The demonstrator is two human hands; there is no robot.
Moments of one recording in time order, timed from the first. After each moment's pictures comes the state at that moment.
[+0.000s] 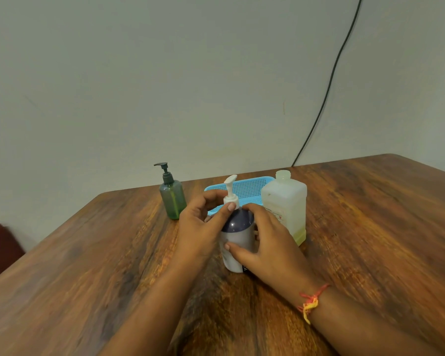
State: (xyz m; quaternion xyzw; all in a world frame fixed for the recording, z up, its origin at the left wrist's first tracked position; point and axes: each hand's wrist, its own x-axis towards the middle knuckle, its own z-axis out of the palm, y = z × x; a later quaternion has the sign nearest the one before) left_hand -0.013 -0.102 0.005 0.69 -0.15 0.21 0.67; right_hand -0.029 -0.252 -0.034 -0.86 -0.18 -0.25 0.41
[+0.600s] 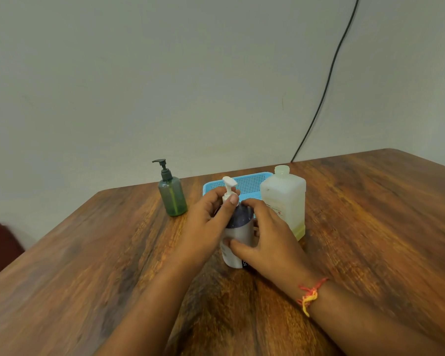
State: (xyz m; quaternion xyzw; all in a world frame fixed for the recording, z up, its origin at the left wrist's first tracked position) left_hand -0.020 -0.107 0.014 0.75 -0.20 0.14 0.61; right_hand -0.030 -0.252 -0.032 -0.86 -0.17 -0.24 0.43
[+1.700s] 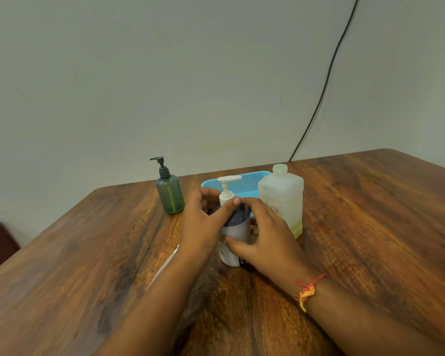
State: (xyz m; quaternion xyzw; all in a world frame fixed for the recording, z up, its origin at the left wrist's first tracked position) left_hand -0.013 -0.112 0.002 0.71 -0.12 0.19 0.67; right_hand -0.030 -0.254 -0.031 -0.85 -0.18 -0.23 0.44
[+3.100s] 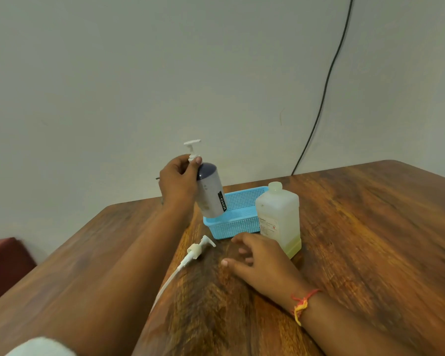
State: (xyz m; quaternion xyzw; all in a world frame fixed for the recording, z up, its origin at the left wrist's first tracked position) left_hand 0.055 -0.097 0.090 0.71 -0.01 0.34 0.61; right_hand -0.028 -0.258 -0.035 -0.88 -0.17 -0.13 0.43
